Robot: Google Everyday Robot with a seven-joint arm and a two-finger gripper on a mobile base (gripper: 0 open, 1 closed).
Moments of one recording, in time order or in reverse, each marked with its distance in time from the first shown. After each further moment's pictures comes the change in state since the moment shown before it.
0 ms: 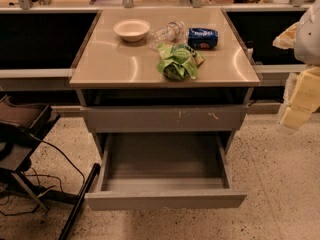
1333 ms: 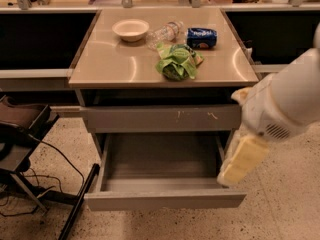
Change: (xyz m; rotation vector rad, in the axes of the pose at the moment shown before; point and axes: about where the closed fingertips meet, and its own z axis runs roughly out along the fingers) arm -0.041 0.075 0.092 -0.048 -0.169 0.073
